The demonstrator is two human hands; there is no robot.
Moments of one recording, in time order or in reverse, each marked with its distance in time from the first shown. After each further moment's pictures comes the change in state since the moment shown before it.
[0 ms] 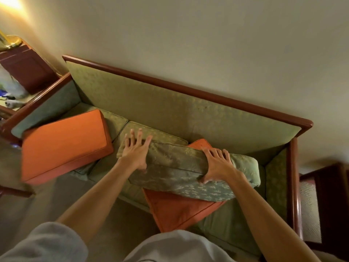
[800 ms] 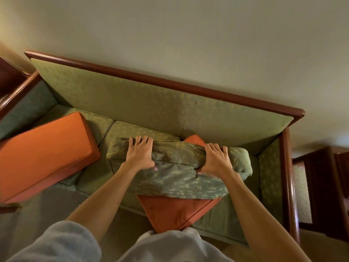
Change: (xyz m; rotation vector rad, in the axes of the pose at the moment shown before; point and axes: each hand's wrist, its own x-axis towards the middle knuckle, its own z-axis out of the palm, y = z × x) left_hand 0.074 0.030 0.001 -0.093 0.077 0.165; right_hand 0.040 0.018 -0.004 0.060 0.177 0.139
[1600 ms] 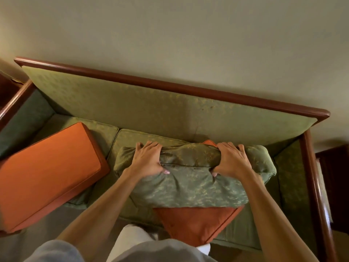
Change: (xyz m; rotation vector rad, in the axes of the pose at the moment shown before) left_hand 0.060 -0.088 -0.020 -0.075 0.028 0.205; right_hand 0.060 -0.068 -0.041 0.014 -0.049 0.079
